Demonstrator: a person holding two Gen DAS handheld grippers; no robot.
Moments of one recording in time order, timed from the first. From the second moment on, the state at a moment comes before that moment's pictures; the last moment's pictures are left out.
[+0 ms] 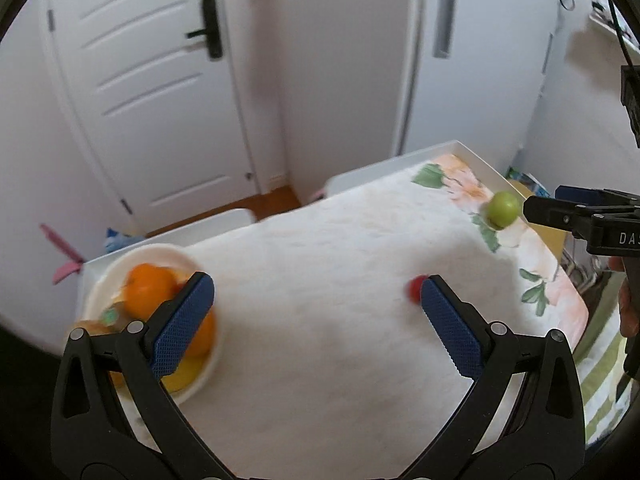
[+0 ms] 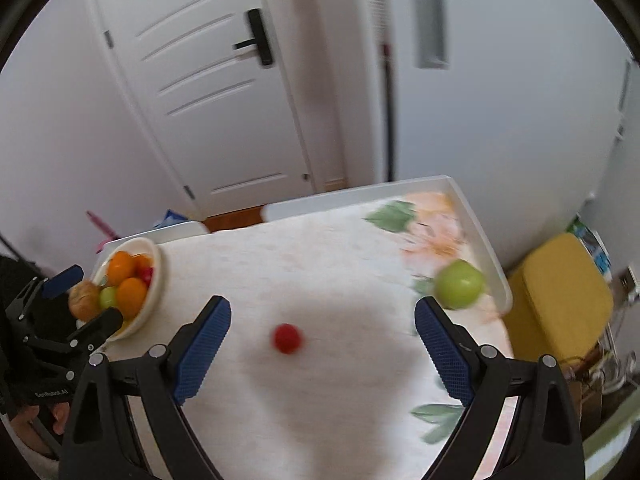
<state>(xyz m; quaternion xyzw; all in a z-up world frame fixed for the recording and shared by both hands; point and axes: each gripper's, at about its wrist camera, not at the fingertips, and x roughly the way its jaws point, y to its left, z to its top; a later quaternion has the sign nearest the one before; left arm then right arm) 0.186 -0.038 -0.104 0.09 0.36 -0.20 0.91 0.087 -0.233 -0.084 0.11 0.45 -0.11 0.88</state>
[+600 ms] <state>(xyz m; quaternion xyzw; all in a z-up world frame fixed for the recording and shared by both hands) 0.209 -0.123 -0.167 0.12 0.37 -0.22 0.90 0.056 -0.317 -0.144 0.15 0.43 -0.18 0.87</state>
